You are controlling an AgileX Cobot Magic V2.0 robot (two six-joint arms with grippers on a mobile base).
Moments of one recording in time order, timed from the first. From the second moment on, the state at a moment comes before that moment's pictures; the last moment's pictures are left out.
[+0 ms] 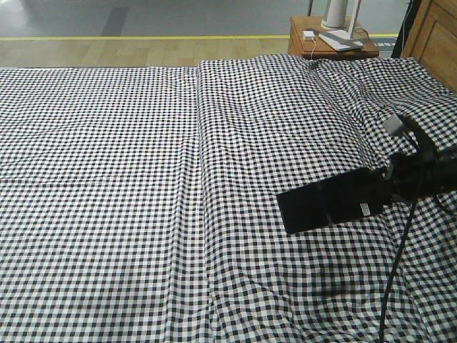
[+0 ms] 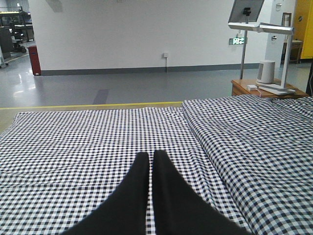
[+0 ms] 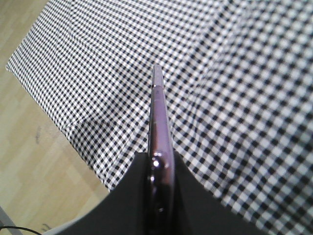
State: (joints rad) left arm 0.02 -0.02 0.03 -0.03 0.09 0.04; right arm -0.25 1.82 -1.14 1.01 1.17 -1.31
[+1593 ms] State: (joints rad) left arm 0.02 -0.02 0.03 -0.03 0.09 0.04; right arm 0.34 1.26 -1.05 1.10 1.22 -1.25
